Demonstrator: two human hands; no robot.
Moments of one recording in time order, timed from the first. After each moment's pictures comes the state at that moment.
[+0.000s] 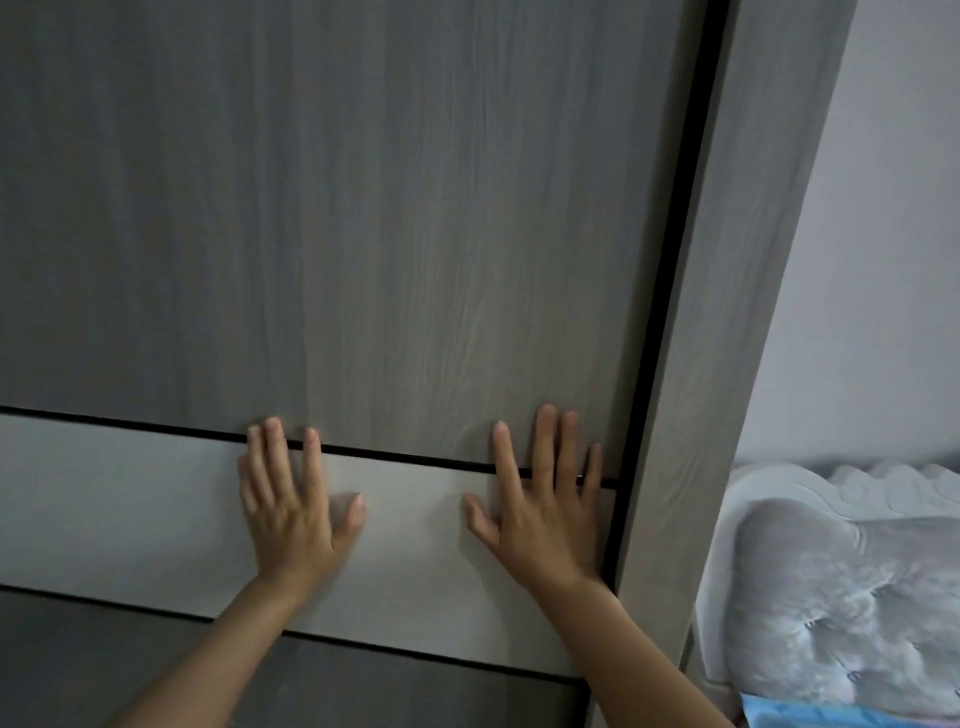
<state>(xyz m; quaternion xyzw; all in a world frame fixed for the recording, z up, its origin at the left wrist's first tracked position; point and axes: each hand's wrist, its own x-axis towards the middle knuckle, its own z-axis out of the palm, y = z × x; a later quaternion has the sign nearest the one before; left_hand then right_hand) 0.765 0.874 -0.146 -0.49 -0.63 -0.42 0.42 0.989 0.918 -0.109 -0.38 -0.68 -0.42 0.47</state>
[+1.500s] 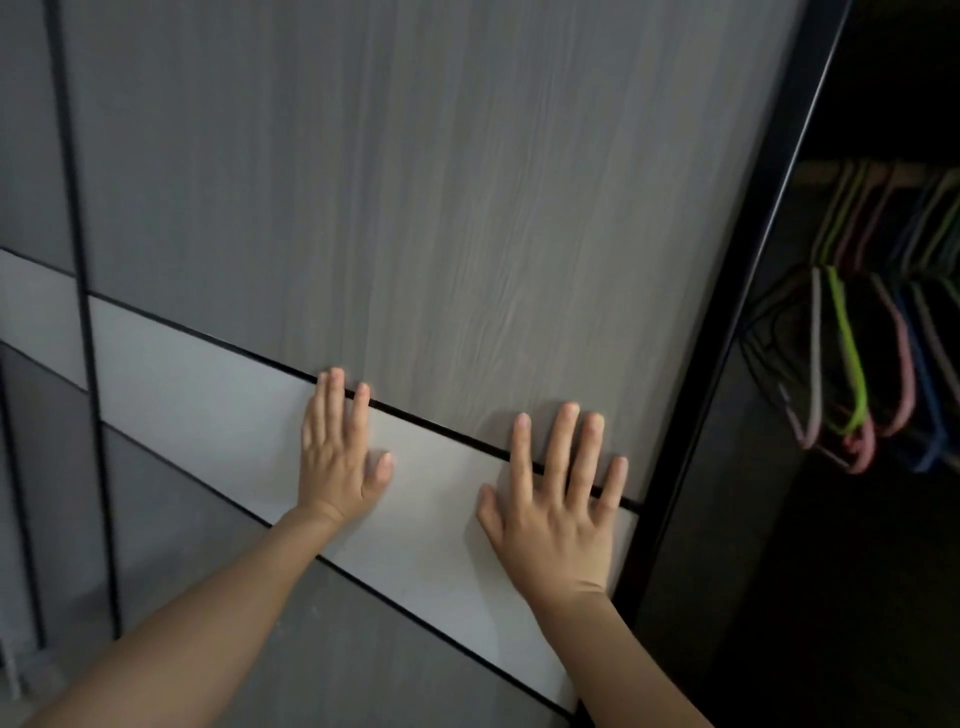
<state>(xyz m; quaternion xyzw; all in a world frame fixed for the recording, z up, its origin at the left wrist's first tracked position) 0.562 0.840 -0.148 -0.46 -0.65 -0.40 0.45 0.790 0.891 -0.114 -0.32 -0.67 -0.44 0.51</state>
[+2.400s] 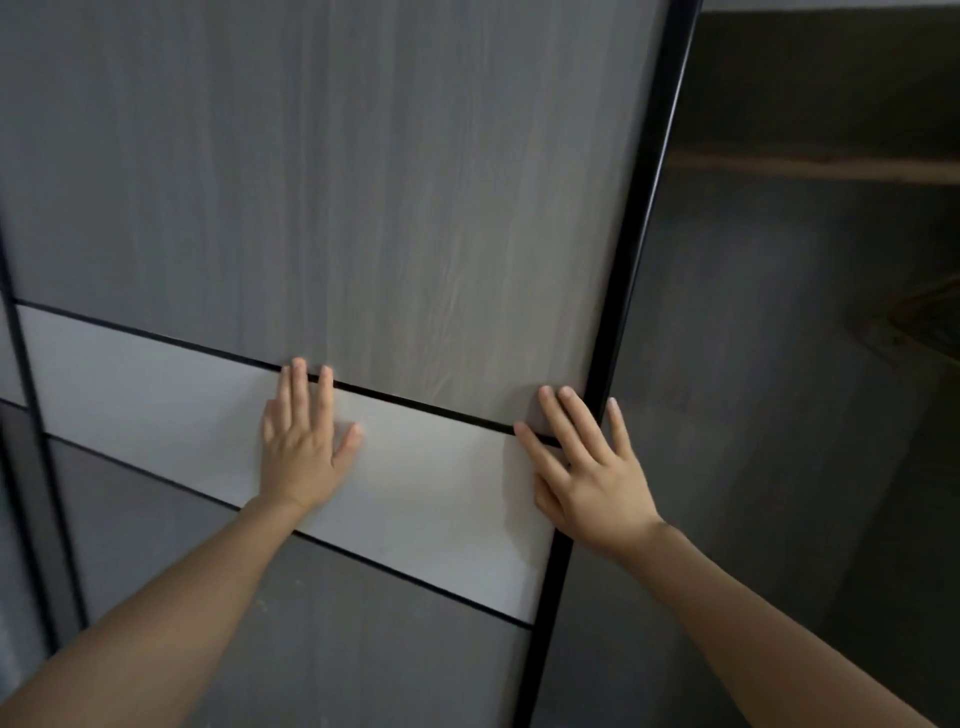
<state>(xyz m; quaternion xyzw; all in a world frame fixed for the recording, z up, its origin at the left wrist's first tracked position) 0.292 0.752 -0.128 -0.47 -0.77 -0.33 0.27 0.583 0.845 -0.081 -0.17 -0.79 -0.46 0.37</state>
